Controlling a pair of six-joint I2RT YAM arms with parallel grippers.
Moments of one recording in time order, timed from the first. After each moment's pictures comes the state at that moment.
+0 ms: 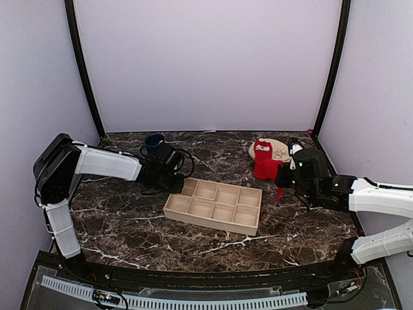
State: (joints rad) left arm -0.72 1.87 1.15 -0.26 -0.19 -0.46; right arm 0.80 1.09 0.63 -0.03 0.53 0.50
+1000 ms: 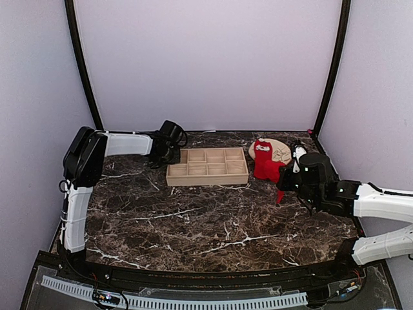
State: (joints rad) left arm -0.53 2.21 1.64 -0.36 -0.37 -0.48; right arm 0.82 1.02 0.58 -0.01 0.53 0.50
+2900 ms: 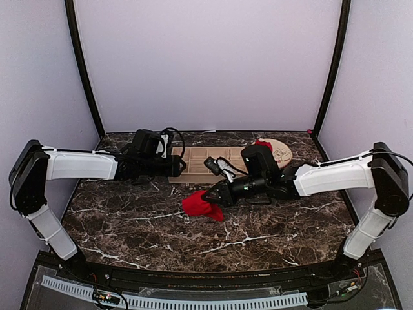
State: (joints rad) left arm -0.66 1.64 1.03 -0.01 -0.02 -0.42; right arm 0.92 1.63 0.95 0.16 -0.51 0.37
